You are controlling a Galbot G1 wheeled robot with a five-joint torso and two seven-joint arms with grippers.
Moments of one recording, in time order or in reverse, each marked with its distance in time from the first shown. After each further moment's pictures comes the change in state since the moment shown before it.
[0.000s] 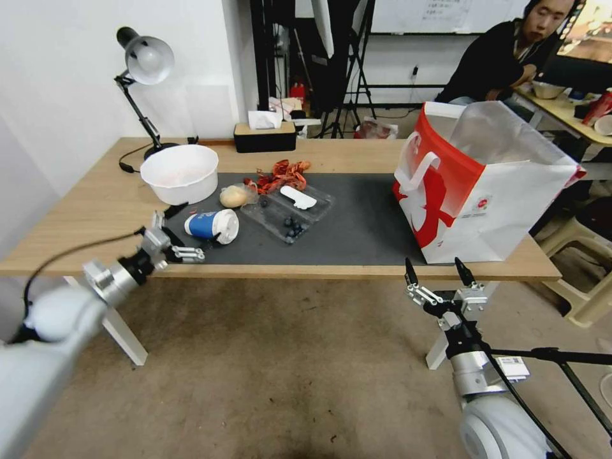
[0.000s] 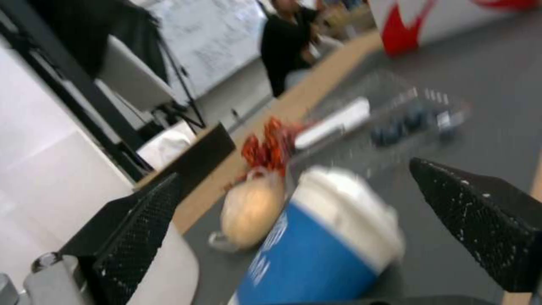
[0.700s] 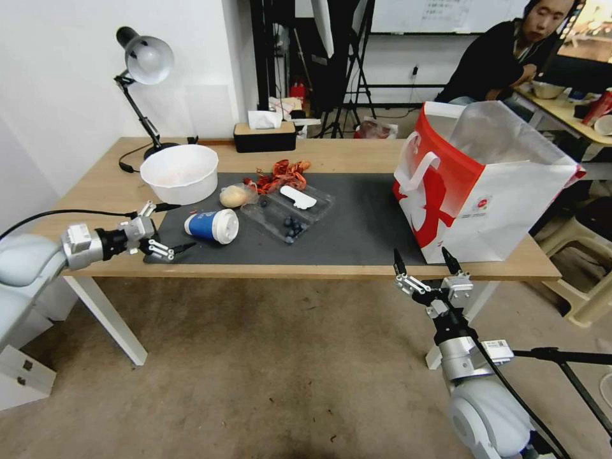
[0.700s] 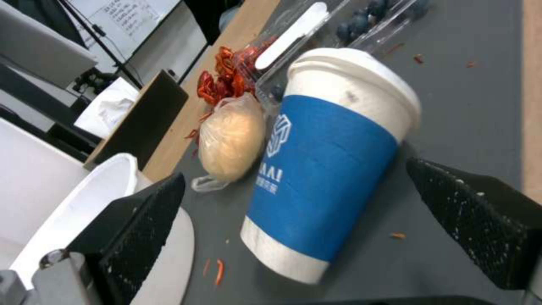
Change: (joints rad) left arm -0.327 0.111 0.289 0.220 0.092 -0.021 0.162; right arm 0.059 -0.003 -0.036 -0.026 0.005 -0.026 -0.008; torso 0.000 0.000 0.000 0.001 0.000
